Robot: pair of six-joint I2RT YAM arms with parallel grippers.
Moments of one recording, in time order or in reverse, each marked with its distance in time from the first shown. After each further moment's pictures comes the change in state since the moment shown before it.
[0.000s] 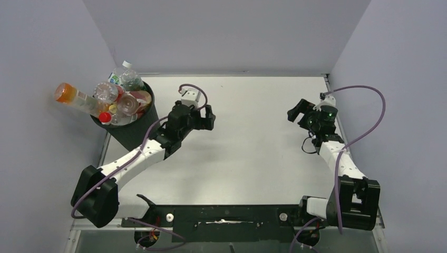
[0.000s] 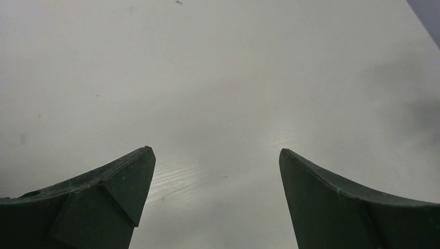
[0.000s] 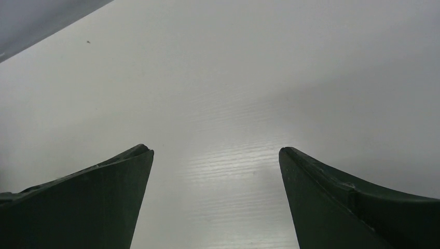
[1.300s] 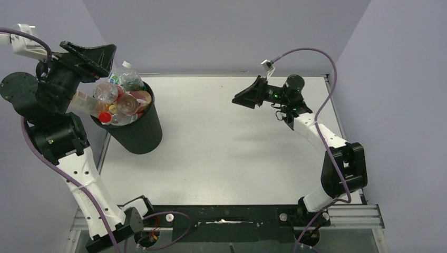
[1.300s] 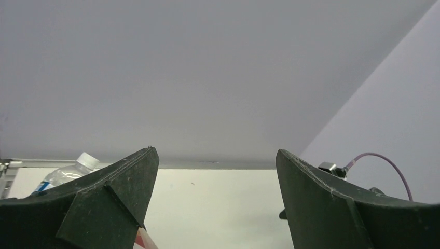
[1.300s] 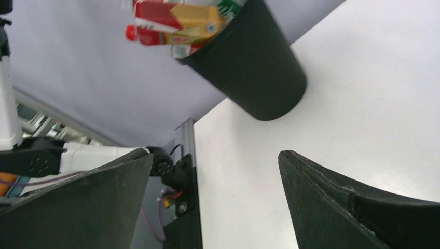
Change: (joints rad) left arm 1.110 -0.242 0.853 -0.427 0.857 -0.356; right arm 0.456 0.347 0.394 0.538 -0.865 0.436
